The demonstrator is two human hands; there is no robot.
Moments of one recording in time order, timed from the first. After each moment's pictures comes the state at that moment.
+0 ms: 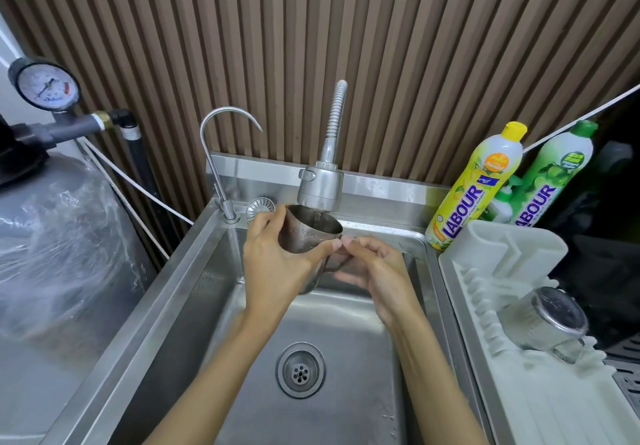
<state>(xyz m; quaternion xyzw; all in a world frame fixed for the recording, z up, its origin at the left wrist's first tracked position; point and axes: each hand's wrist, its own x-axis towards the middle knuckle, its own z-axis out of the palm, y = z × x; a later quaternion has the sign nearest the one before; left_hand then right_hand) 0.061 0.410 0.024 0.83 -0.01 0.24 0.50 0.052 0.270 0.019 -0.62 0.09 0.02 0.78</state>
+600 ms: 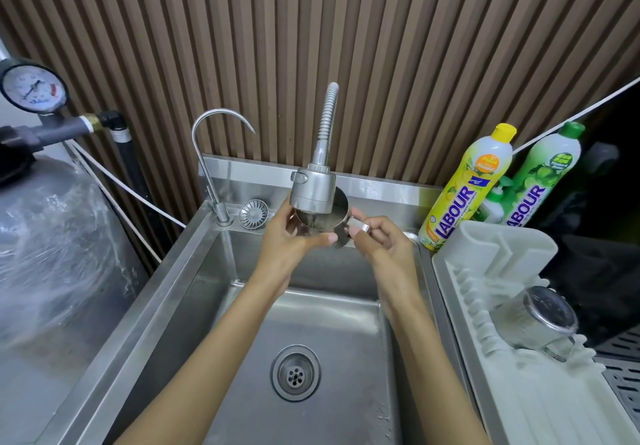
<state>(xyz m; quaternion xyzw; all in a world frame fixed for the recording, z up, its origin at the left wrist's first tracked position) 0.094 0.396 0.022 0.66 -0.04 0.02 0.75 0.060 0.263 0.029 -0.68 0.06 -0.11 0.72</state>
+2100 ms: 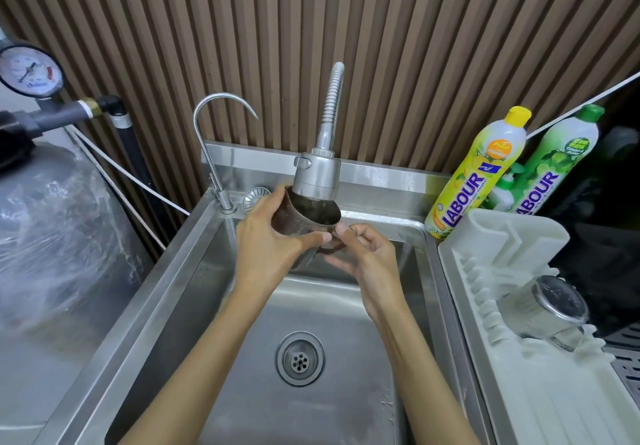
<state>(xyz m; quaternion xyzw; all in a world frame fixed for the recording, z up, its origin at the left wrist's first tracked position) 0.070 0.421 0.029 0.82 -0.06 0.15 0.55 0.056 0.280 0.007 -0.59 0.07 -0.03 0.80</state>
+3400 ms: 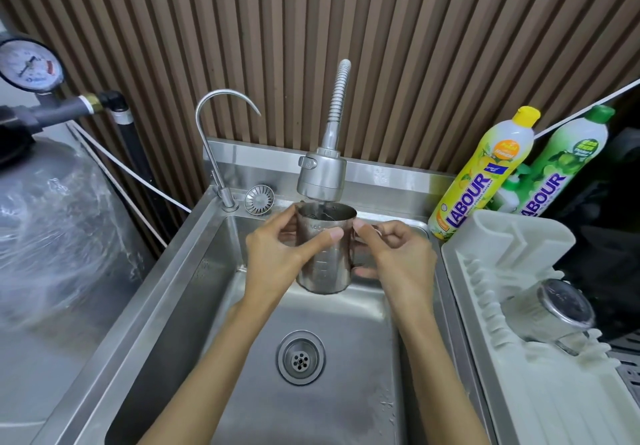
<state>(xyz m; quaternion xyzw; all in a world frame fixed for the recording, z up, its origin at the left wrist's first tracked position) 0.066 0.413 0.017 0.76 -0.05 0.11 0.64 0.043 0.272 0.031 -0.72 0.16 -0.15 0.66</state>
